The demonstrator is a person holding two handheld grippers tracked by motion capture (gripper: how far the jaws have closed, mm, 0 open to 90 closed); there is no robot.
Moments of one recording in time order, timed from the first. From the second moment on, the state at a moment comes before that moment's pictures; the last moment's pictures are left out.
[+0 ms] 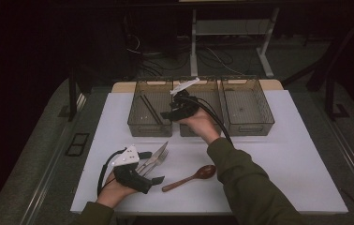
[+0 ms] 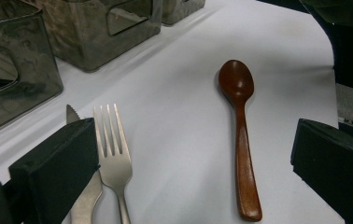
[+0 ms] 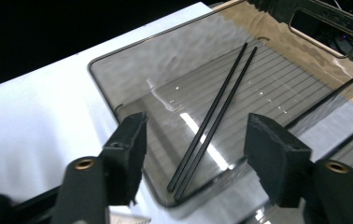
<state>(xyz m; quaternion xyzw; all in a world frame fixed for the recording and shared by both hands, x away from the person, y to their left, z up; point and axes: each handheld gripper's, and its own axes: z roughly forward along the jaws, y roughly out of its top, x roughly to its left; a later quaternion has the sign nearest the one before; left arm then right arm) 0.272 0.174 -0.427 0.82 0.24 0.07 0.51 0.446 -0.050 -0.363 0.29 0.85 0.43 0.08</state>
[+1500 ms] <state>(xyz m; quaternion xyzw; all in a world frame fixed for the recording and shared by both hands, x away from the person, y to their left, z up) 0.270 0.172 -0.427 0.83 0.25 0.08 0.50 0.337 -0.215 -0.394 0.31 0.81 0.49 0.08</state>
